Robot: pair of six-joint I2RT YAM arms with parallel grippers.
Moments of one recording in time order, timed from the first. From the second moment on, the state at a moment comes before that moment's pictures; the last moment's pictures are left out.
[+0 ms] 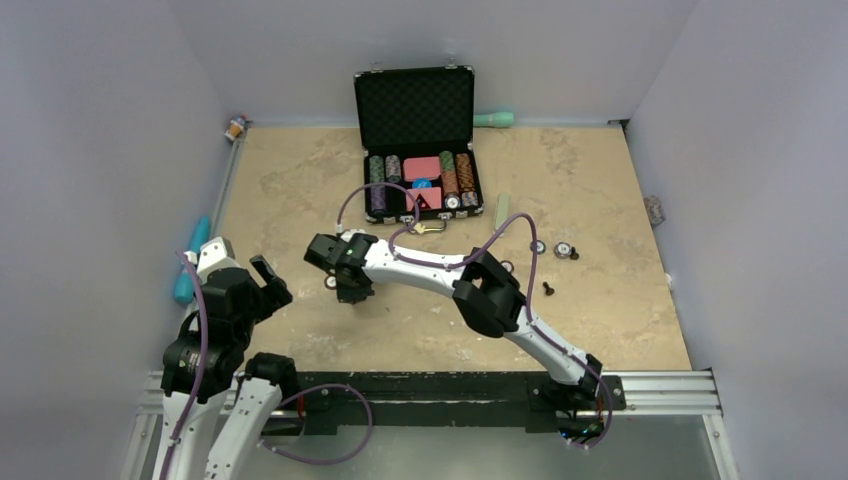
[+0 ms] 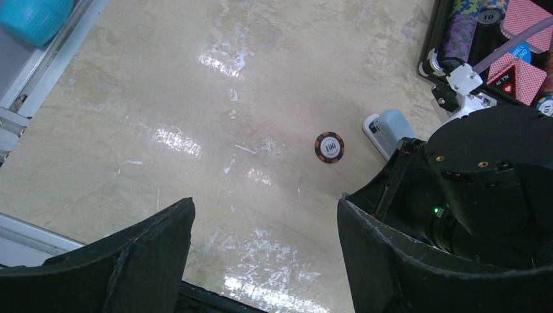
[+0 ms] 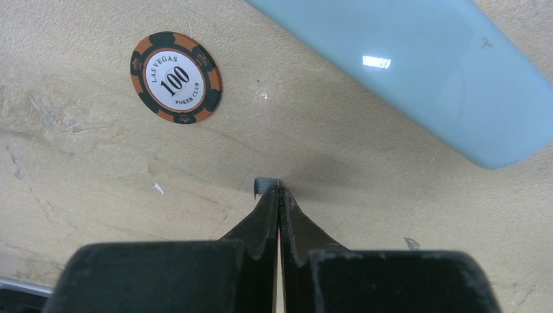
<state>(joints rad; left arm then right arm) -0.18 0.40 0.82 -1.09 -0.36 -0.59 1.15 2.43 2.13 -0.95 0.22 0.99</state>
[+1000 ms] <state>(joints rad) -0.18 0.40 0.82 -1.09 -0.35 -0.59 1.16 2.20 1.93 -0.95 0.35 0.86</state>
